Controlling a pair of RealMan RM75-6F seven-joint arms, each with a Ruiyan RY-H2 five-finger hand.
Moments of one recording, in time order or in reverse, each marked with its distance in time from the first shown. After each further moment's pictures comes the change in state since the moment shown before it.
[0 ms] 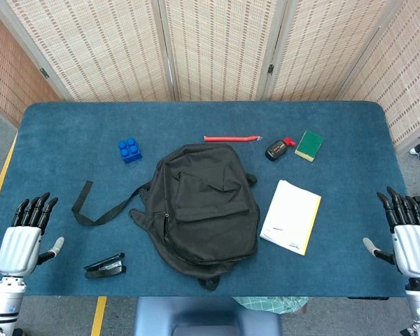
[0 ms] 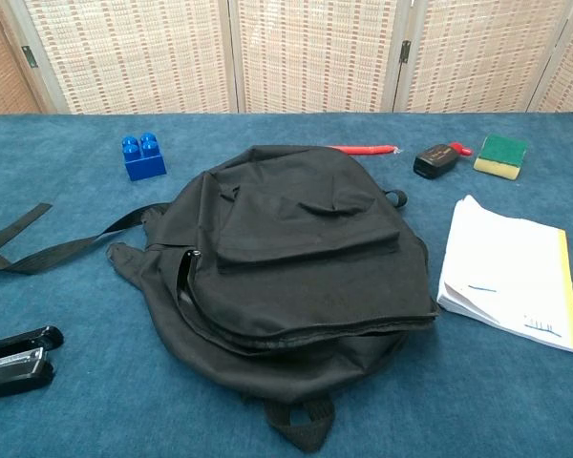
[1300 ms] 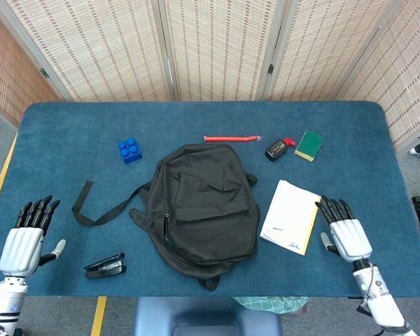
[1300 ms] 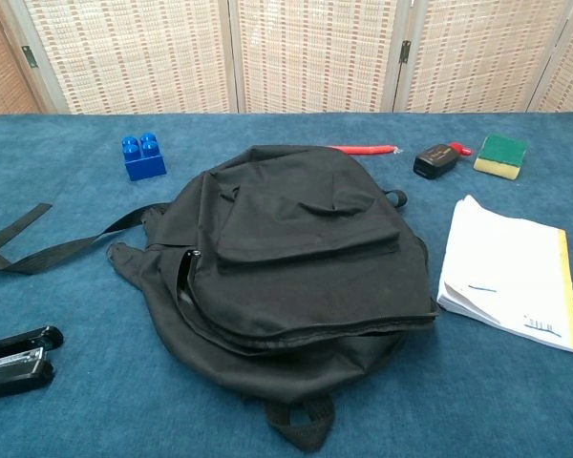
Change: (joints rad) left arm -0.004 0.003 0.009 -0.008 -0.031 -0.037 -0.017; right arm 0.171 -0.310 -0.034 0.370 -0.025 -0.309 -0.080
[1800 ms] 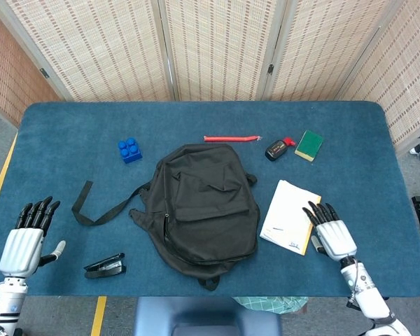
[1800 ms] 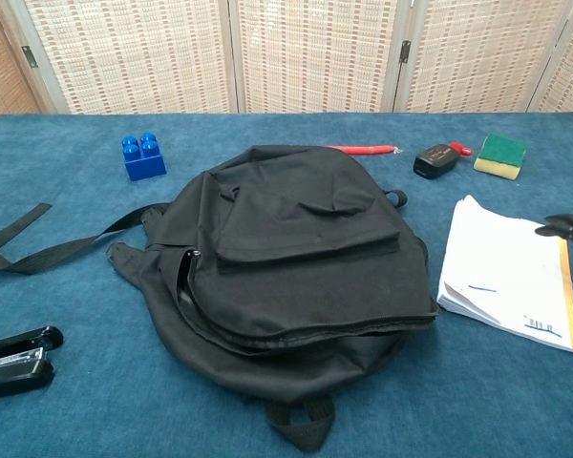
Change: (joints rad) left arm 0.002 0.005 0.004 -0.010 -0.010 -0.008 0.001; right arm 0.051 -0.120 -0.031 0.189 -0.017 -0.076 0.034
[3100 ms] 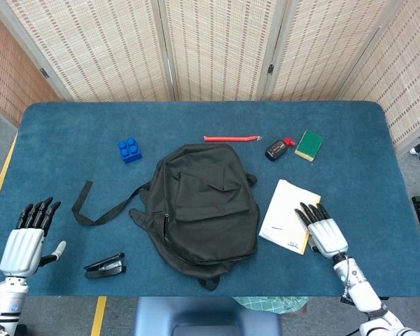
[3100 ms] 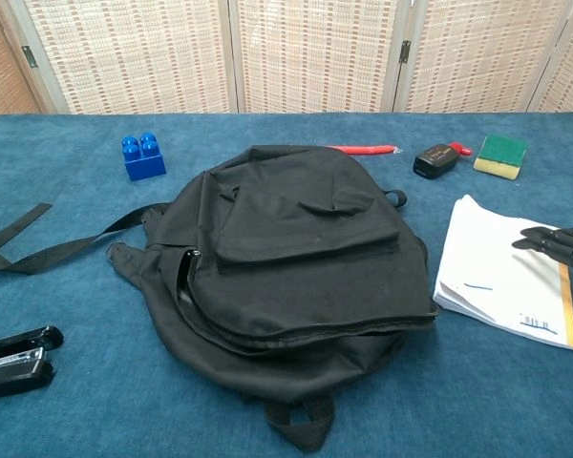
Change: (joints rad) left arm -0.002 -0.004 -0.001 0.001 -0.012 -0.010 0.002; right arm 0.048 -0.047 -0.016 0.069 -0.001 -0.051 -0.002
